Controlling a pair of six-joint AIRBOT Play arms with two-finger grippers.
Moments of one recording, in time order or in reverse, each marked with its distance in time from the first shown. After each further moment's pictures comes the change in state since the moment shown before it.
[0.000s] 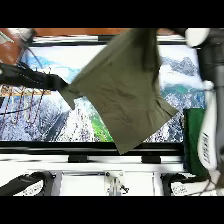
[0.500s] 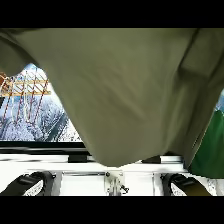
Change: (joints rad) left arm 0.003 0.245 0.449 0.052 0.116 -0.013; right arm 0.000 0.591 0.000 -0.081 0.101 -0.065
